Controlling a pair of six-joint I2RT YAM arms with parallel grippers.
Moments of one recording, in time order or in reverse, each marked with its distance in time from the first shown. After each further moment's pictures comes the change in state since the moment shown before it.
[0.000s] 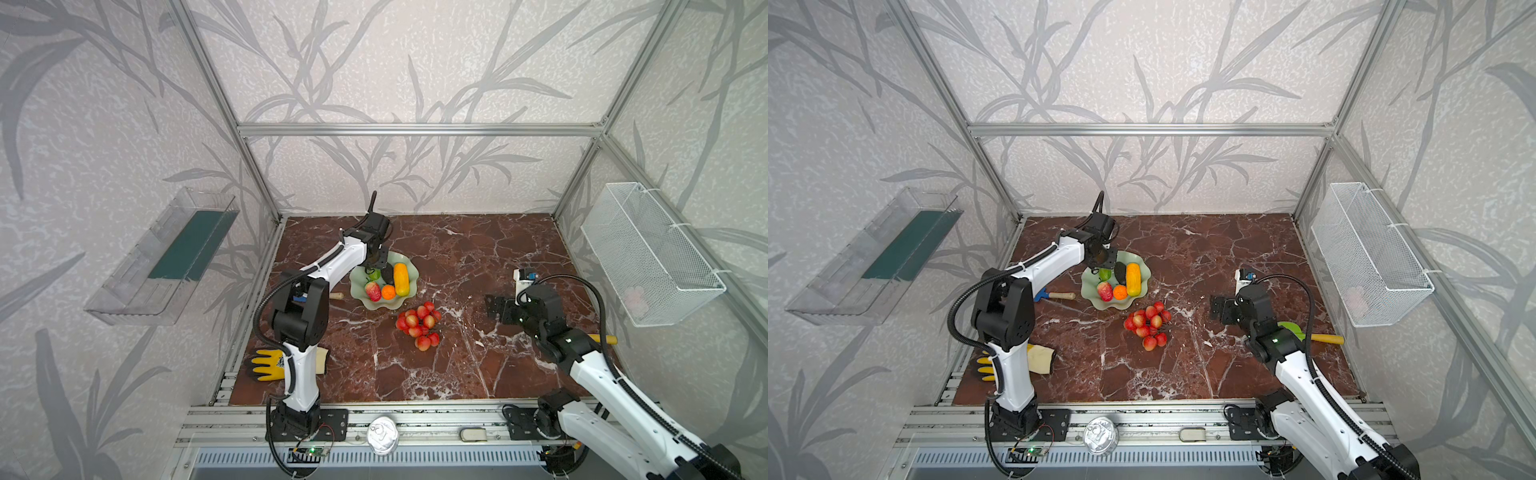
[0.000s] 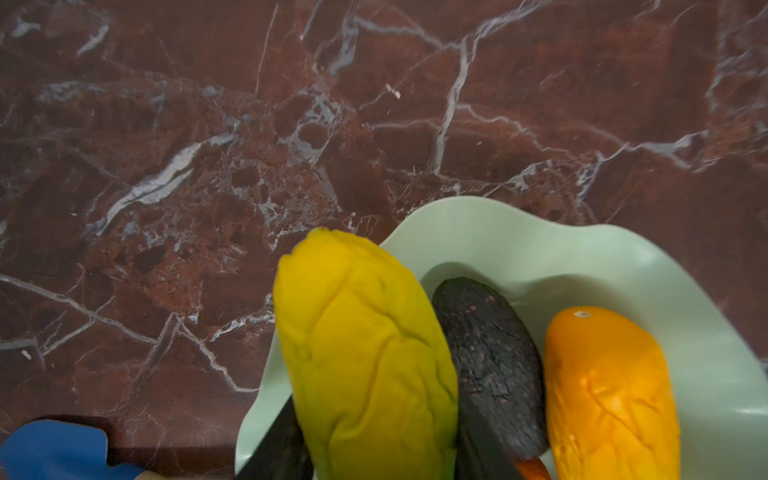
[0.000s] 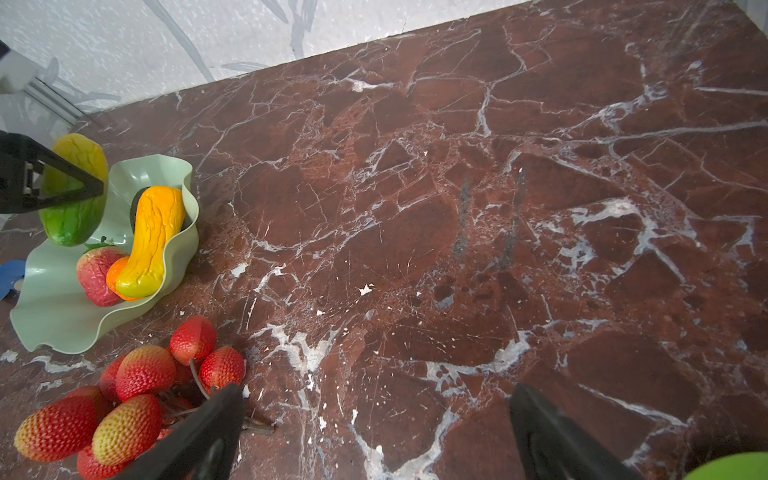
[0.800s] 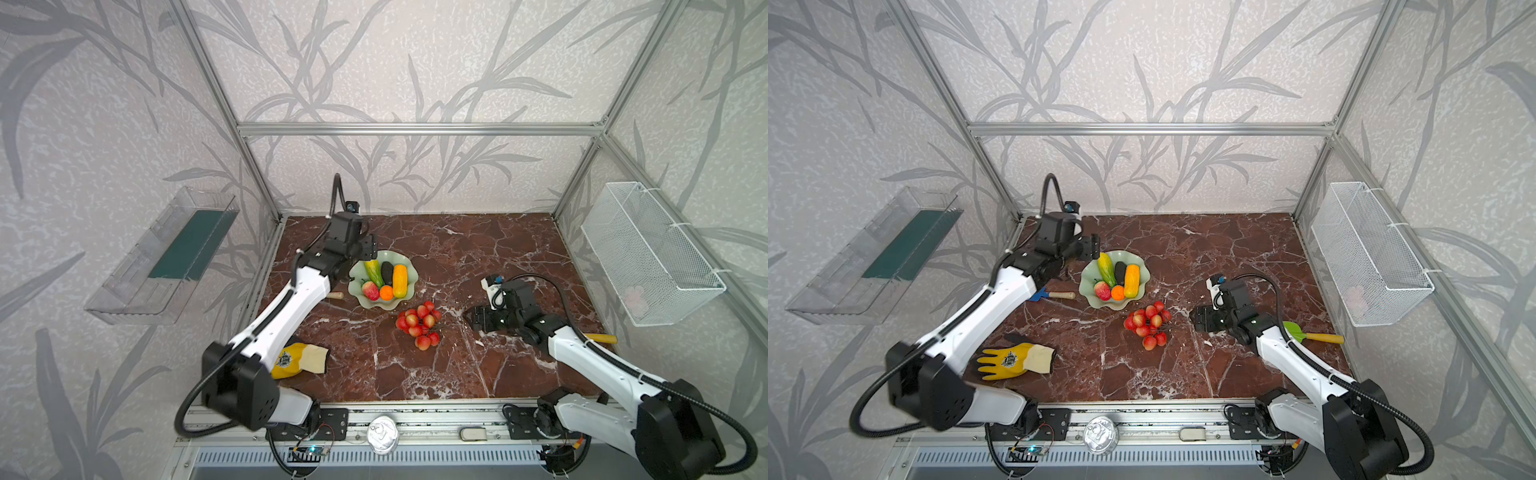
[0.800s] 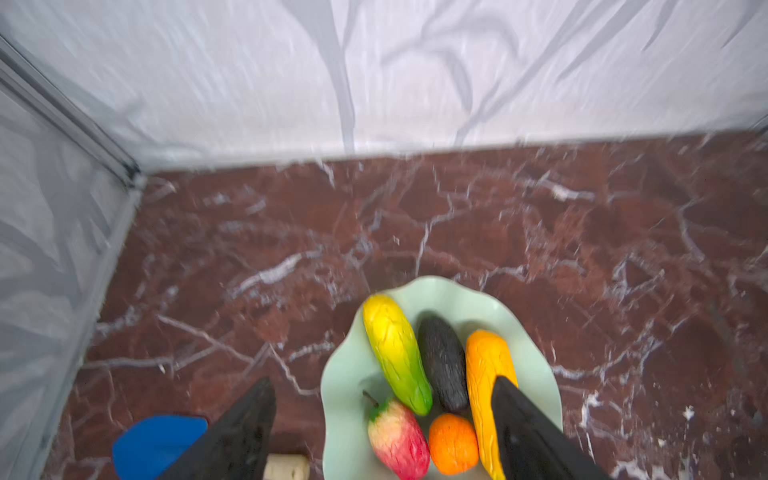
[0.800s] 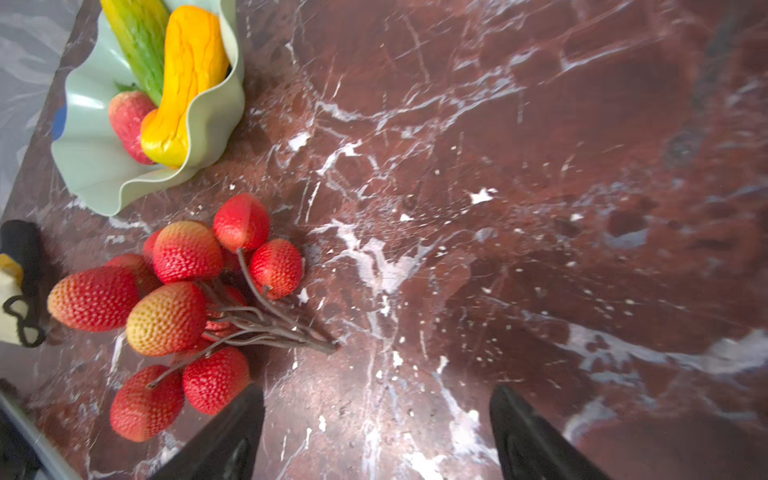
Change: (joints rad) left arm 0.008 -0.674 -0.389 0.306 -0.041 0.021; right arm 0.093 0.300 0.034 0.026 -0.303 -0.039
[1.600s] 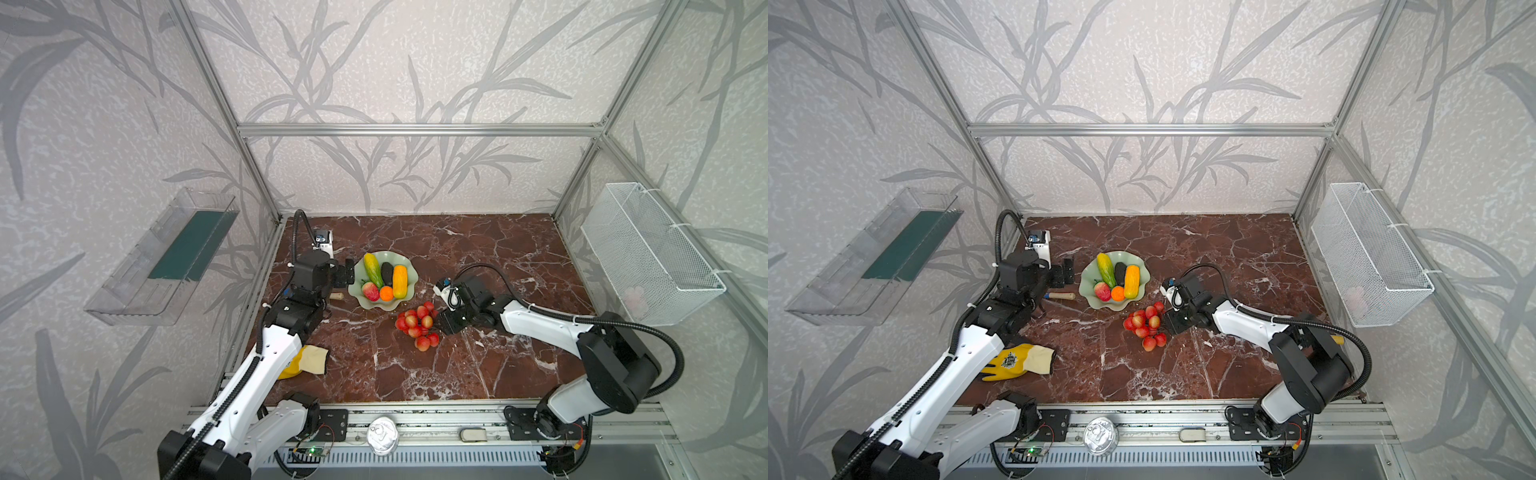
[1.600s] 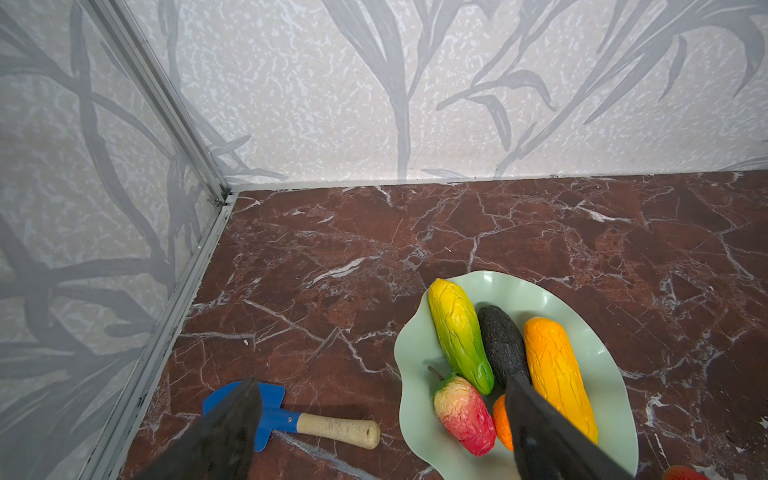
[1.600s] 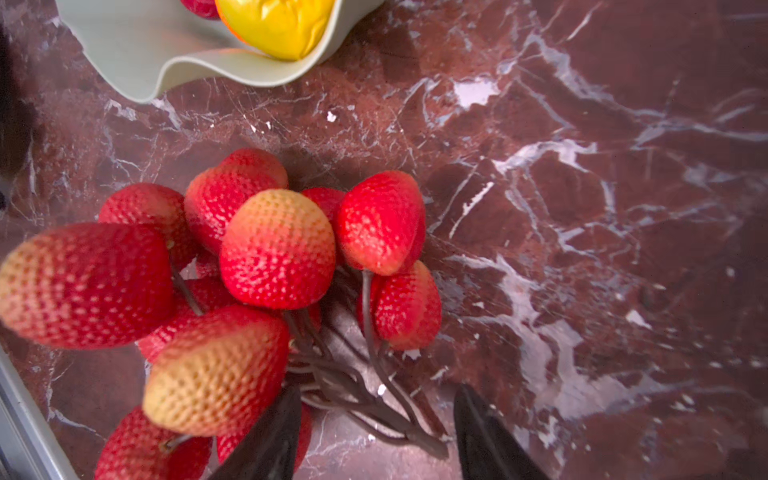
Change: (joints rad) left arm 0.077 -0.329 -0.336 0.129 -0.038 0.077; right arm 0.219 0.430 0.262 0.008 -0.007 -0.193
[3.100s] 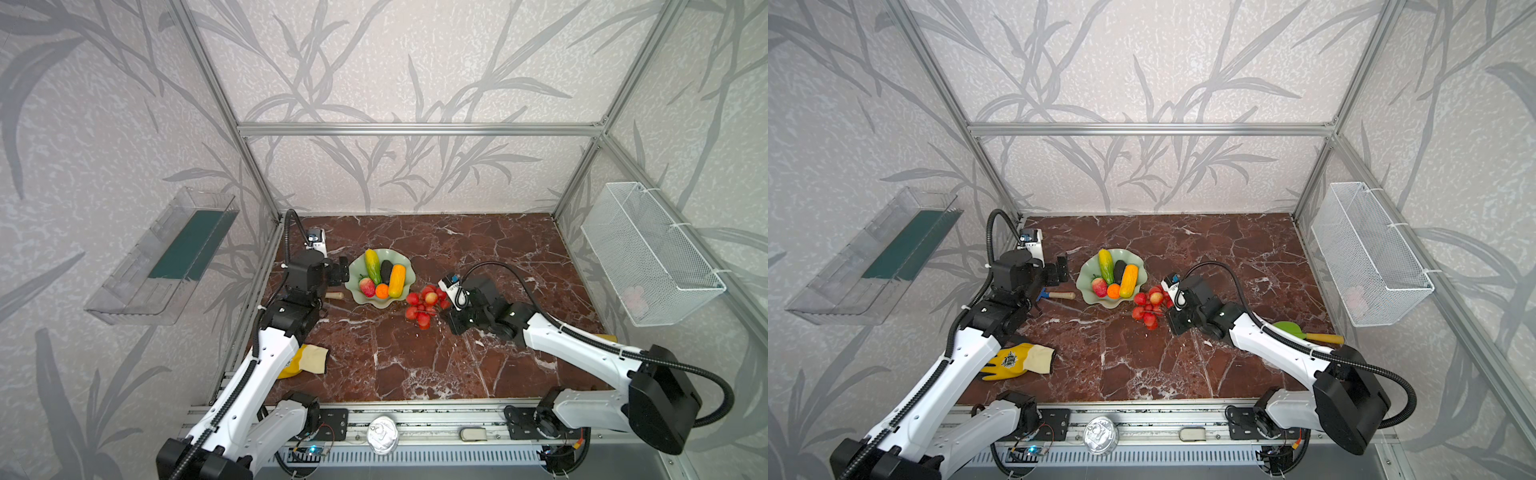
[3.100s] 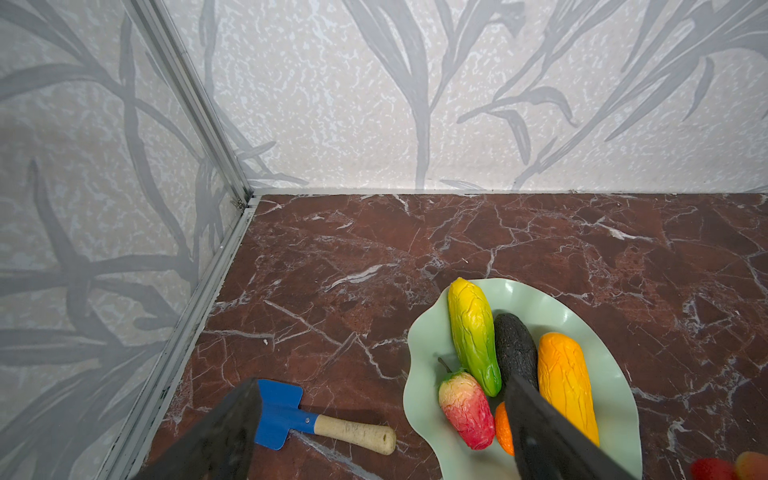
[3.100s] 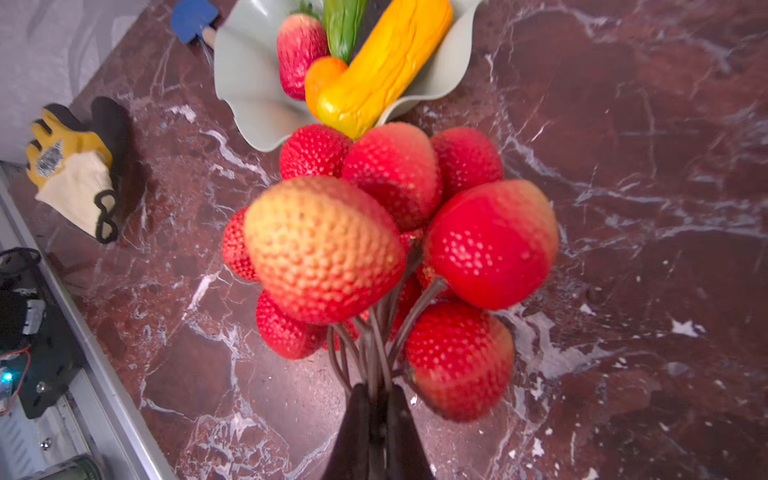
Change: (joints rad) left arm 0.034 -0.027 0.000 0.000 -0.016 -0.009; right arm 0.069 -0.287 -0.023 -0.052 0.074 0.075
